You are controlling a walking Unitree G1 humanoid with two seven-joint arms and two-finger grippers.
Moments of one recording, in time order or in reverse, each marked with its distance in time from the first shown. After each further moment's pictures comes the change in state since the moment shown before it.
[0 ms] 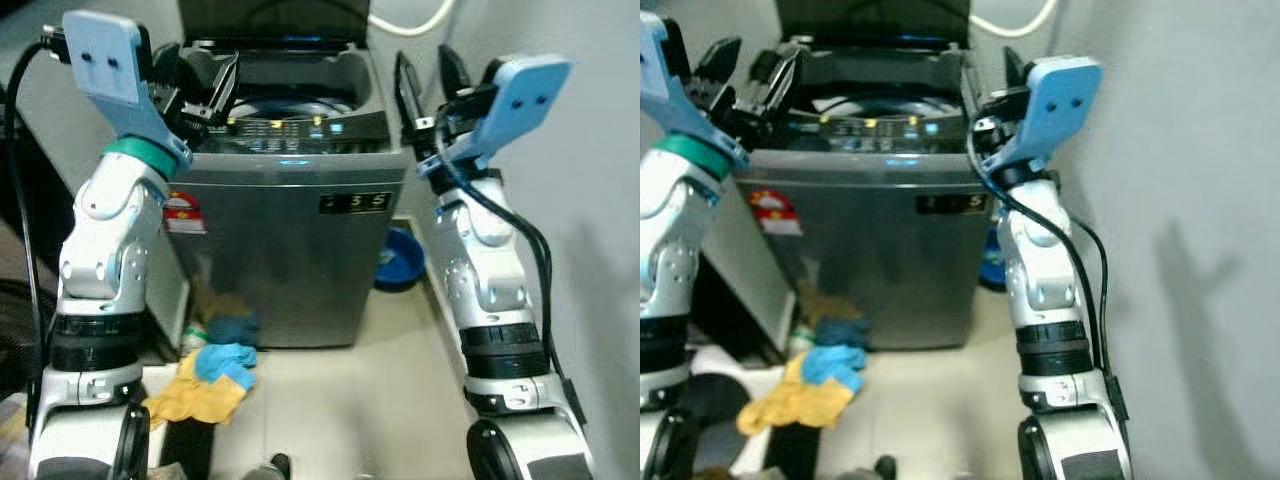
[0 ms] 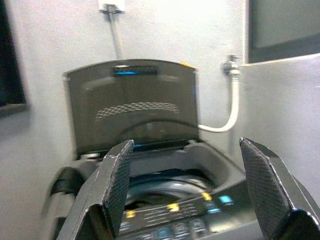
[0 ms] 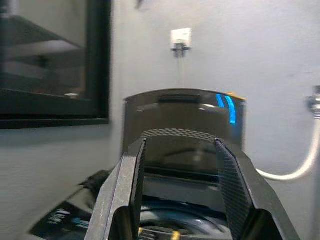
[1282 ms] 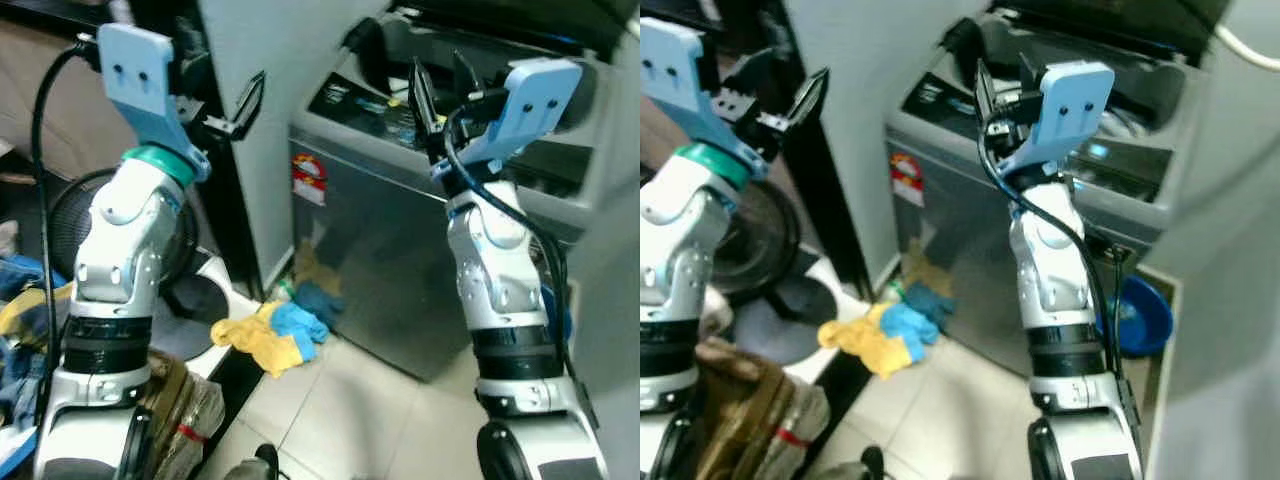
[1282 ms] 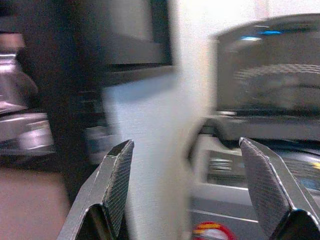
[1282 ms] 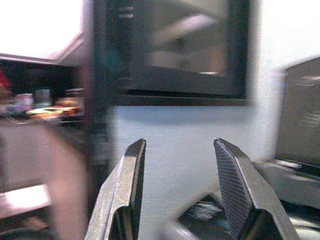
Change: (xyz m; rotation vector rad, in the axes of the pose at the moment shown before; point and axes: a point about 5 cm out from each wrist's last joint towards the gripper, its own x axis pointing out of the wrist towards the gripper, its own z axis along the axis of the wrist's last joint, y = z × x) left arm 0.000 -0.004 -0.003 0.031 0.021 -0.054; right arm -0.002 0.004 -0.004 0.001 0.013 0.016
